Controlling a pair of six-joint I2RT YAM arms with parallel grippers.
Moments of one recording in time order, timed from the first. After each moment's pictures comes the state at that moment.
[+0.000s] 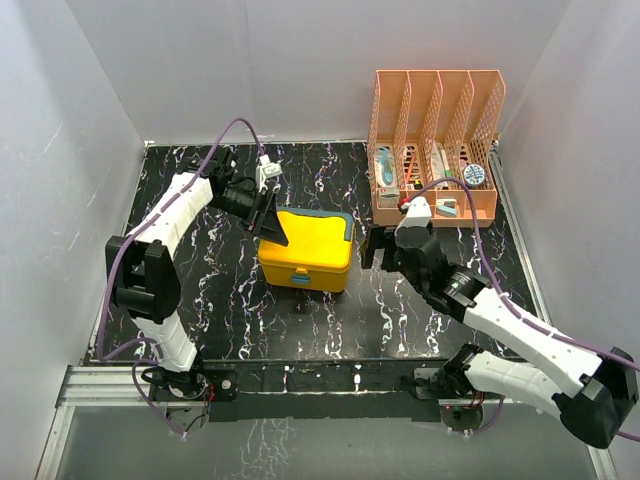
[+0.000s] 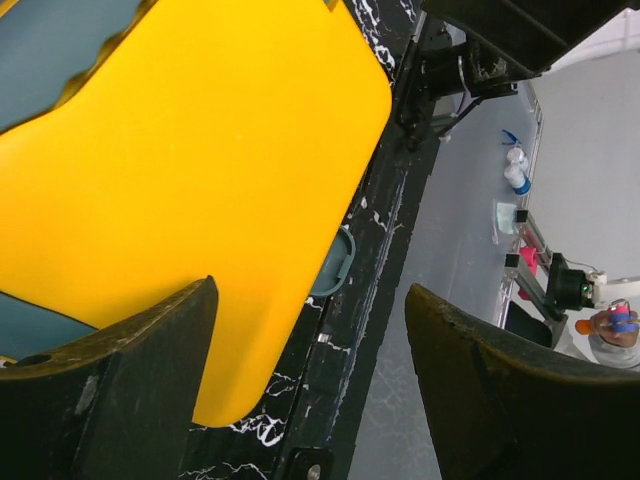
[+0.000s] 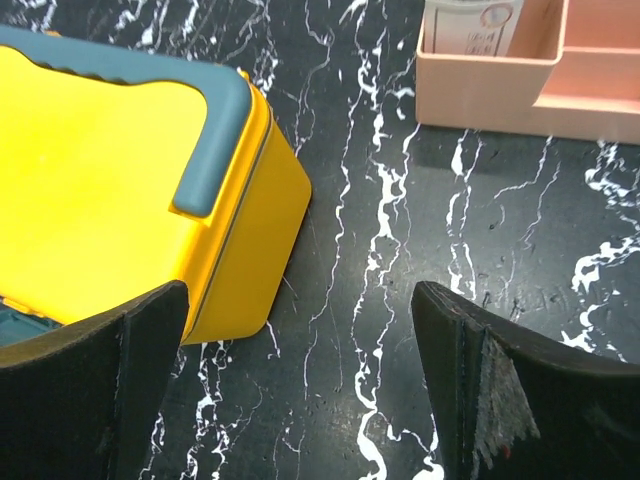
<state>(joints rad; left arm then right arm) -0.23 1.76 1.56 -1.19 1.07 0.43 0.72 0.92 0.74 -0.29 0.39 0.44</state>
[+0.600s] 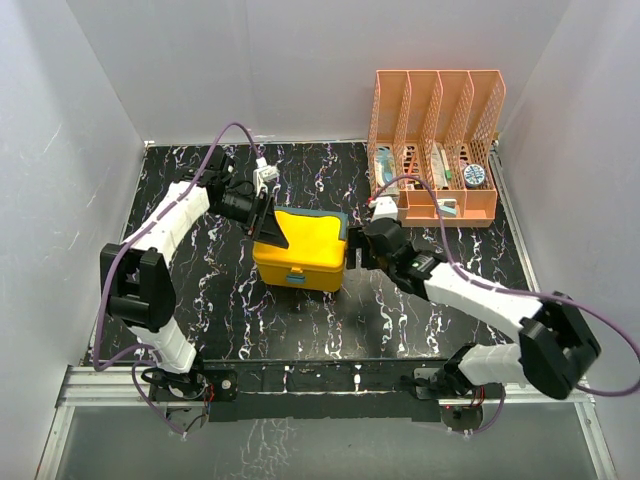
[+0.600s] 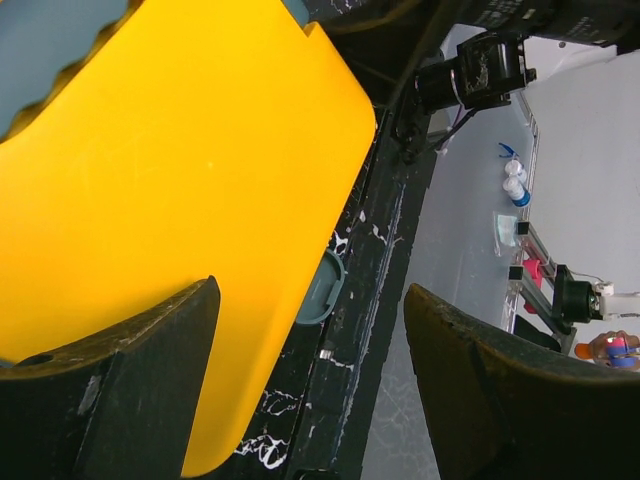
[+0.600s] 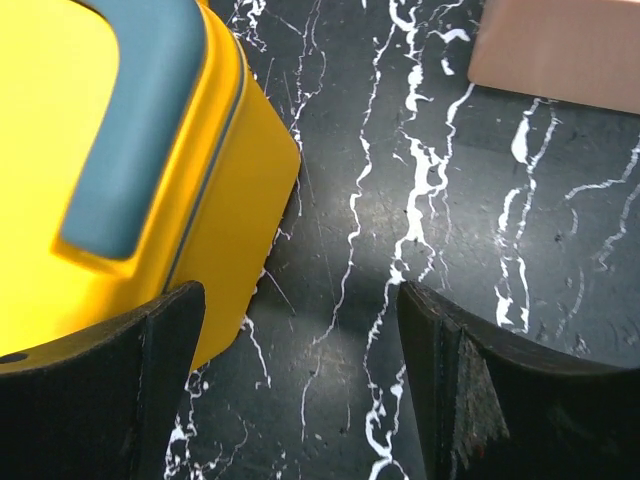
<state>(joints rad) -0.23 1.70 1.43 -1.04 1.08 0.39 0.71 1.23 0.75 -0.15 0.30 0.43</state>
